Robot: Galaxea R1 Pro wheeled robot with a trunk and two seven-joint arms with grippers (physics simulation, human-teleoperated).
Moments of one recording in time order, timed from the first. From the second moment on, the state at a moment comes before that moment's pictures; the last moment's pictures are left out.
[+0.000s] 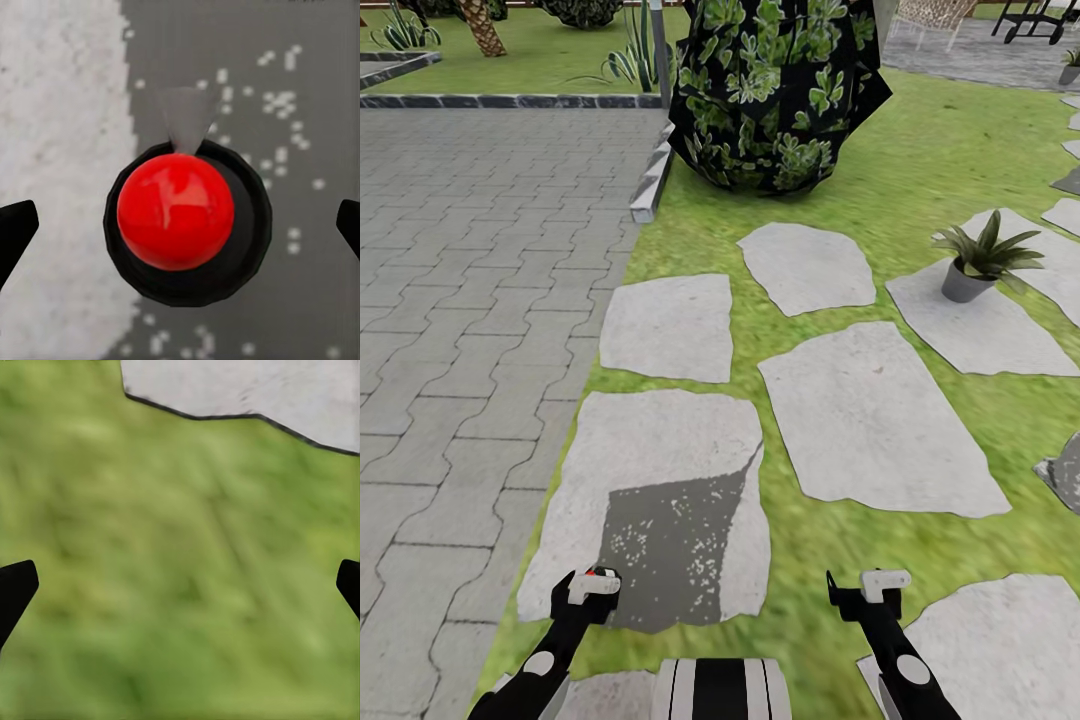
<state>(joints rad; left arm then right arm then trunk) -0.49 0.03 0.08 -0.34 -0.19 -0.41 0.02 -0.28 -0.02 -0.05 -0.82 0.11 -0.16 -0.03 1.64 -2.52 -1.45</state>
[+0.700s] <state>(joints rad) -0.49 0.03 0.08 -0.34 -0.19 -0.41 0.02 -0.28 -0.02 -0.05 -0.82 0.11 -0.16 -0.03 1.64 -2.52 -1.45</state>
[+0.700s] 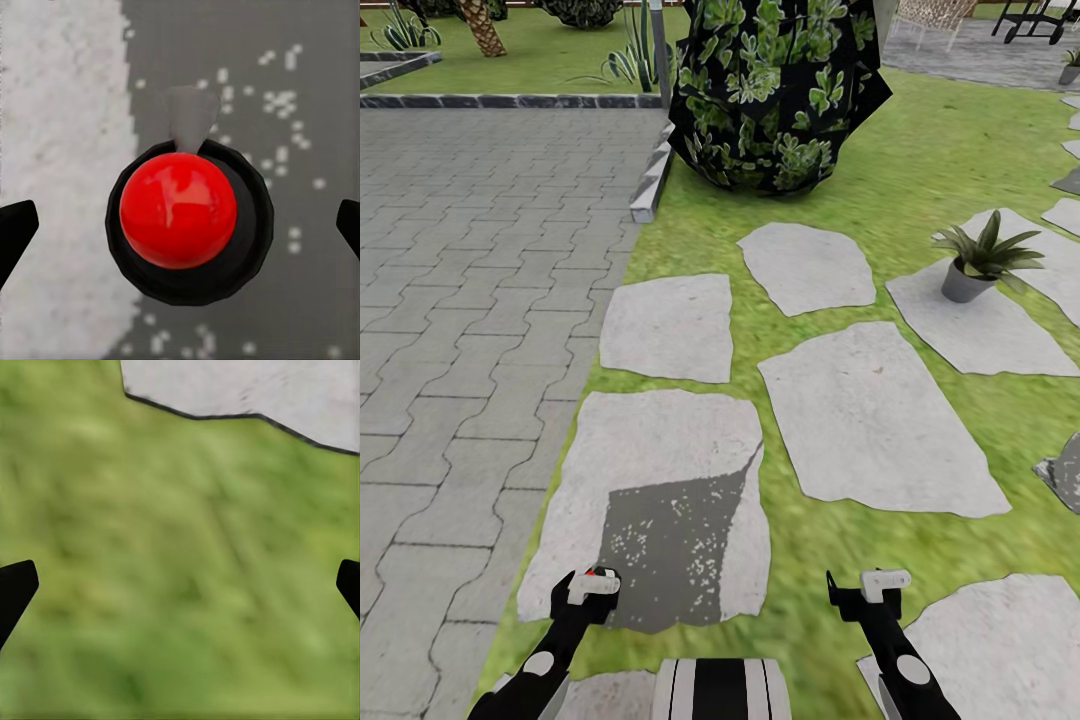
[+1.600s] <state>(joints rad) -0.49 0.03 0.08 -0.34 -0.19 -0.41 0.02 -0.28 -0.02 -0.05 -0.82 0.11 -0.16 -0.03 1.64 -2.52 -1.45</state>
